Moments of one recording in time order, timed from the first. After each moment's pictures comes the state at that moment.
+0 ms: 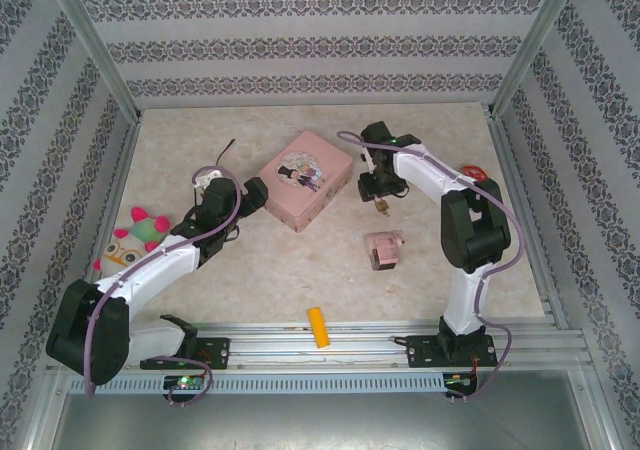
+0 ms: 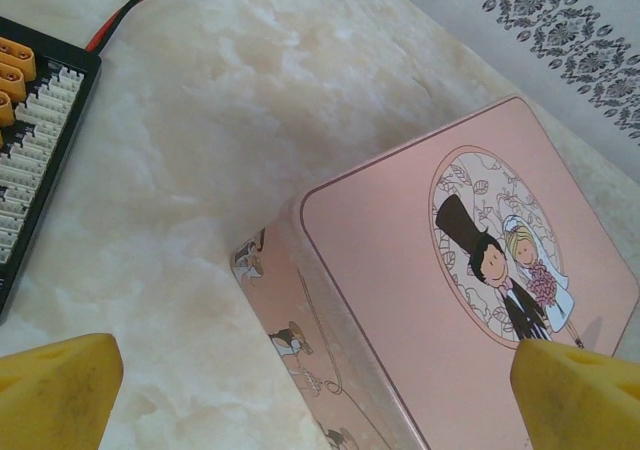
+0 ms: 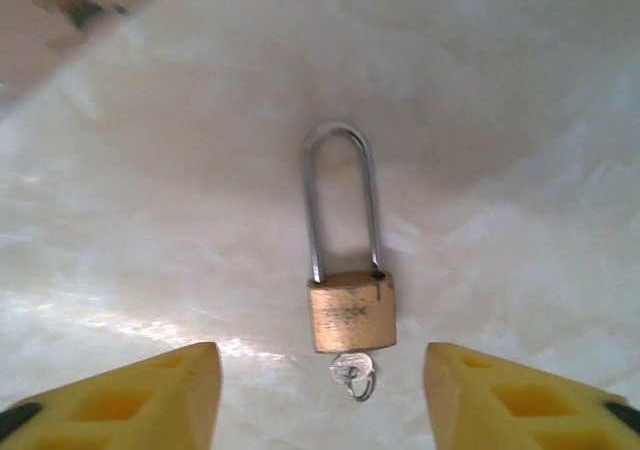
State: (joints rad) left arm -0.39 1.23 0.66 -0.03 -0.16 -0.83; right arm 0.34 1.94 1.52 -0.89 0.03 0.11
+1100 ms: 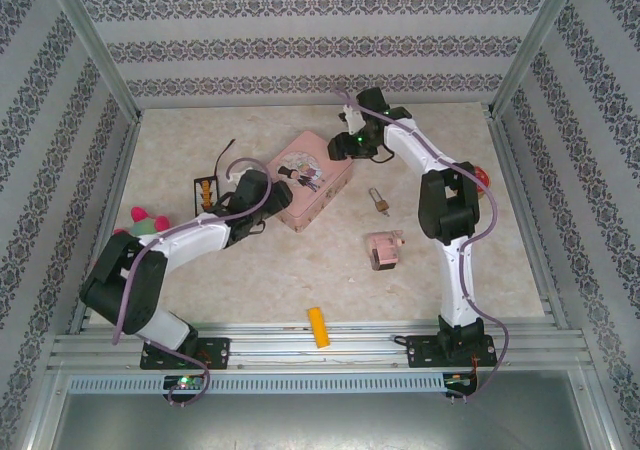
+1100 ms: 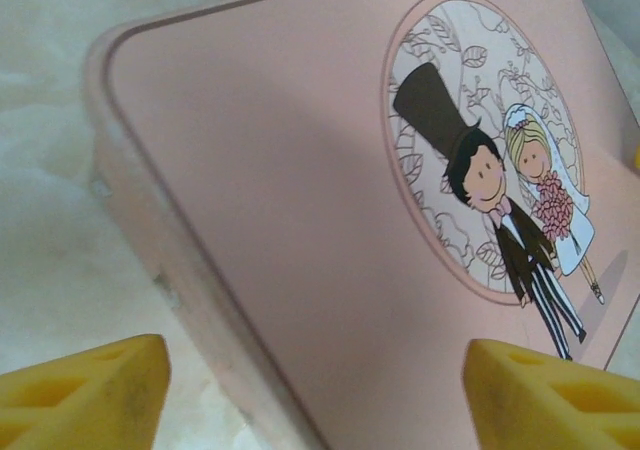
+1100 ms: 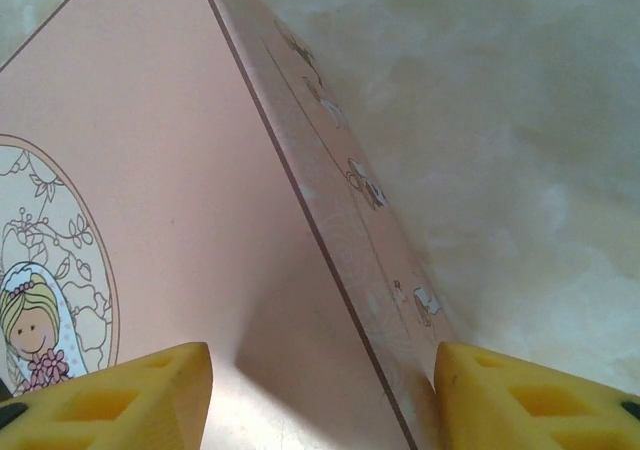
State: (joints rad) left arm -0.48 1.54 0.83 -0.02 -0.08 -0.91; right arm 0.31 2.28 2.00 -0.80 -0.40 0.12
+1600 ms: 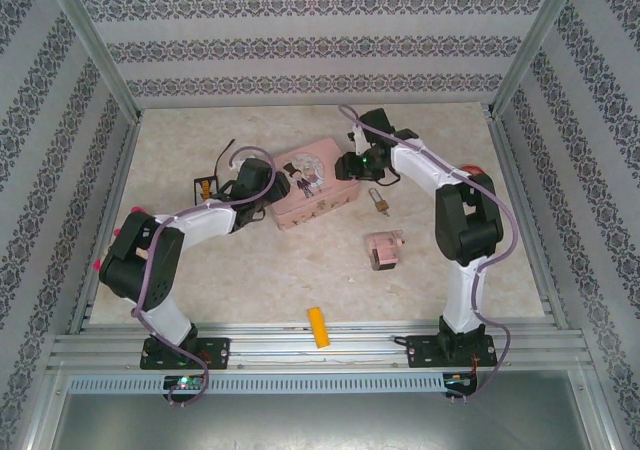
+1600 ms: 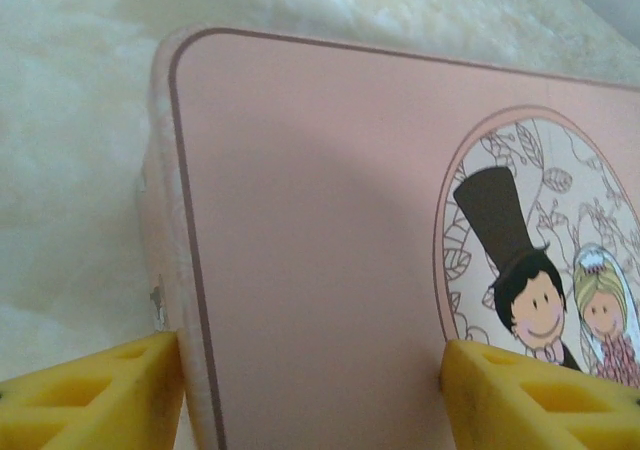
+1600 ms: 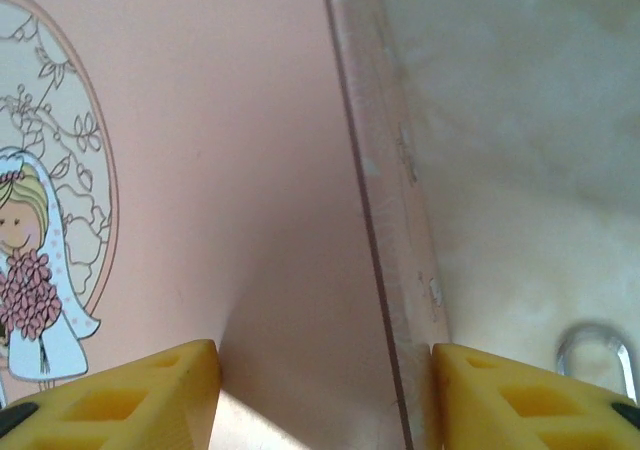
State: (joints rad) left arm -0.41 1.69 0.93 0.05 -0.05 -0.81; right arm 0.36 1.99 1.55 -0.66 -0.30 0.30
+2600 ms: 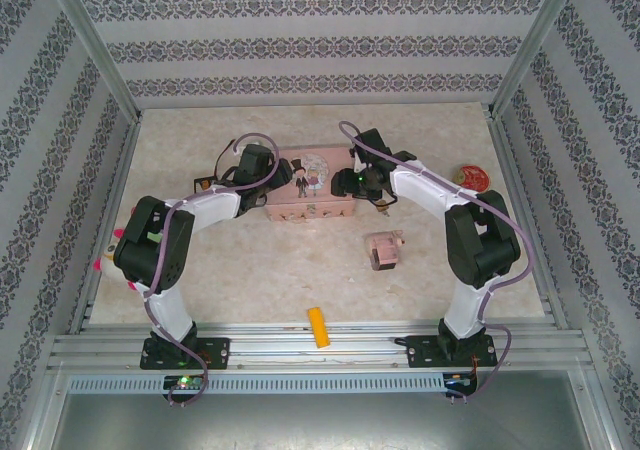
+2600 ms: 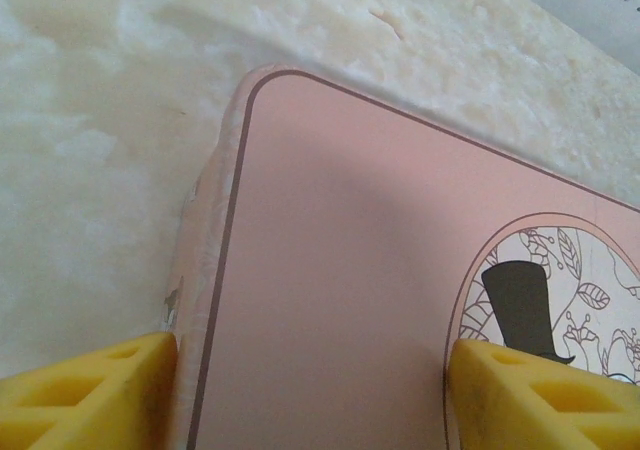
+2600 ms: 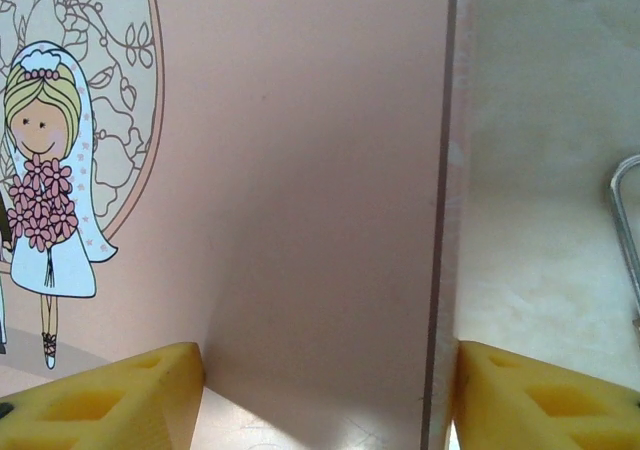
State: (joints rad) left arm -0.37 1.81 1.07 0.06 -0.01 -0.73; right arm 0.44 1.83 1.33 -0.56 -0.20 0.50
